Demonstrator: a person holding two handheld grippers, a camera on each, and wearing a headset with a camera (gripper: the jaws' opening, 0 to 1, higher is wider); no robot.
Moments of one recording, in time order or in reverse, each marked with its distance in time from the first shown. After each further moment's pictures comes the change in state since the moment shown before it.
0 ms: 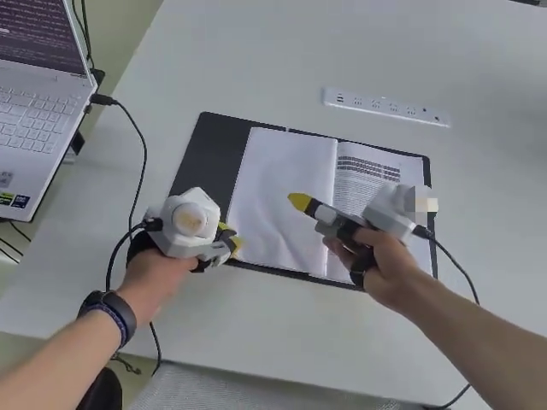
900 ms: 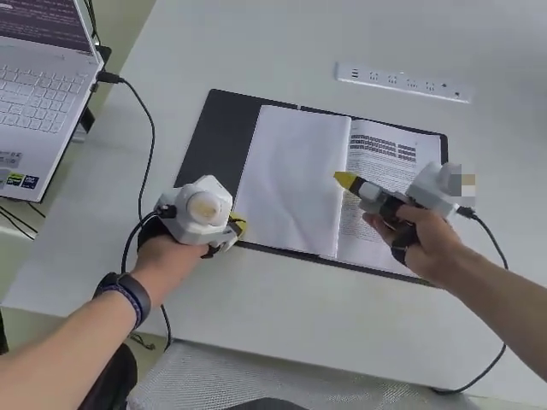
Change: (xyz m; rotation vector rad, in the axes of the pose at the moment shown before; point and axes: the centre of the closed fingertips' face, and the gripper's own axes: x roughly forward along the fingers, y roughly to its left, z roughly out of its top) left arm -0.005 -0.004 -0.003 0.016 0.032 0.028; right arm -0.017 -0.026 0.030 0.003 -0.026 -0.036
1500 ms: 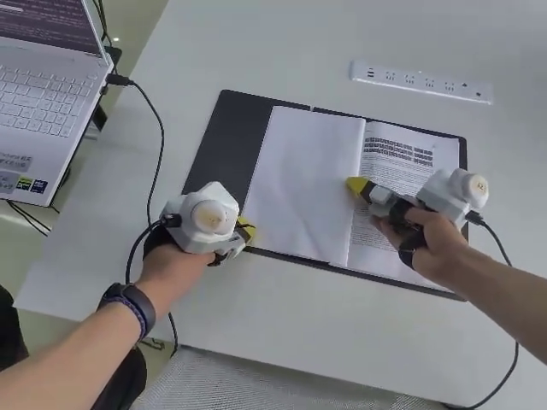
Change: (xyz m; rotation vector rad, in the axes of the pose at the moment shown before) left arm 0.006 0.008 -0.003 -0.020 -0.002 0.002; right arm 0.011 -0.015 -0.002 0.103 0.008 0.011
